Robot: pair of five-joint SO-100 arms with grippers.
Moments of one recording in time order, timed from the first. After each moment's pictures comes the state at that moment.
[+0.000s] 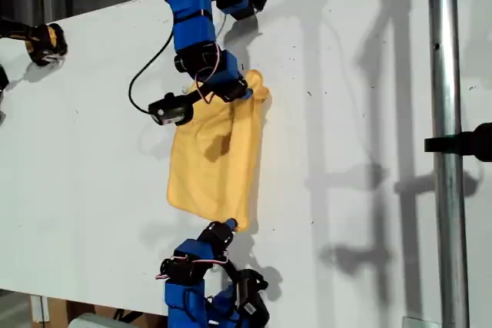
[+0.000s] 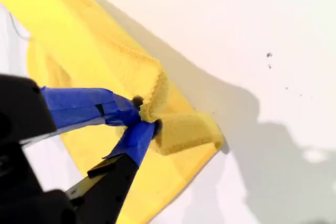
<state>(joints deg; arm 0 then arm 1) -6.2 109.4 106.4 79.6 -53.3 -5.3 97.4 90.9 89.3 61.5</state>
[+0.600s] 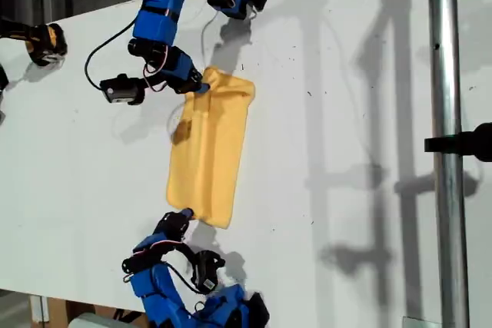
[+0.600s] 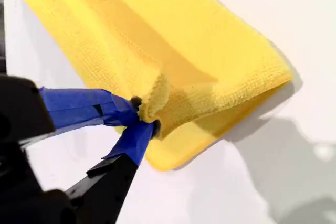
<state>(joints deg) -33.0 98.9 97.6 75.1 -31.1 20.4 103.7 98.0 88.2 46.4</state>
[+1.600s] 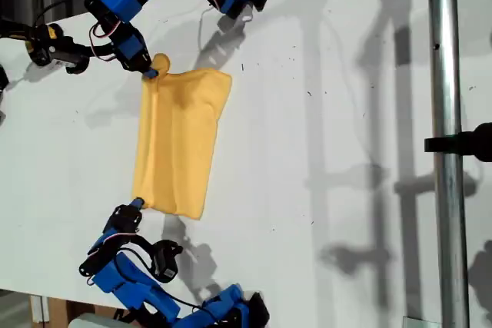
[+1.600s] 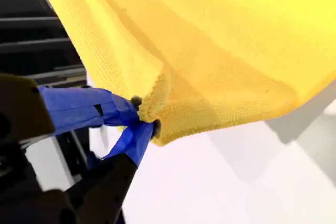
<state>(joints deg) -46.9 78.0 58.9 81.7 -16.4 46.4 107.5 92.0 84.1 24.1</state>
